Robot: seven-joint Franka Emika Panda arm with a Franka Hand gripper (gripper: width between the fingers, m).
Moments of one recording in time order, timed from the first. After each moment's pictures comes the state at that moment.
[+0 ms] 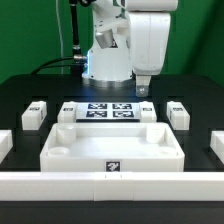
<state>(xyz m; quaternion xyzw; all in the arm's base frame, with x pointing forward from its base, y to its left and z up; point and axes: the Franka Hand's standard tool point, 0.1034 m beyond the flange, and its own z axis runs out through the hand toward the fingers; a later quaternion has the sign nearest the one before) 0.541 0.004 0.111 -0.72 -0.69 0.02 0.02</state>
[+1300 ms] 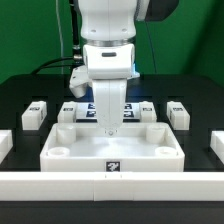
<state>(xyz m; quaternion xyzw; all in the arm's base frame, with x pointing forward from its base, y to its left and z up) 0.482 -0.037 0.022 -0.72 -0.69 0.03 0.05</state>
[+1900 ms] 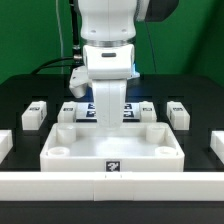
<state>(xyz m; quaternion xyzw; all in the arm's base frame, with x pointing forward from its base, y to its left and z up) 0.482 -0.037 0.022 -0.72 -0.69 0.03 0.05</state>
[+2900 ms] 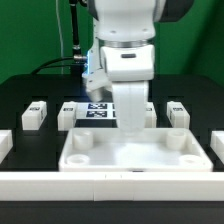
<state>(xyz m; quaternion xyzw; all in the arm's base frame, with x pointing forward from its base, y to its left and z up) 0.520 0.006 0.023 -0.73 -0.69 0.01 0.05</state>
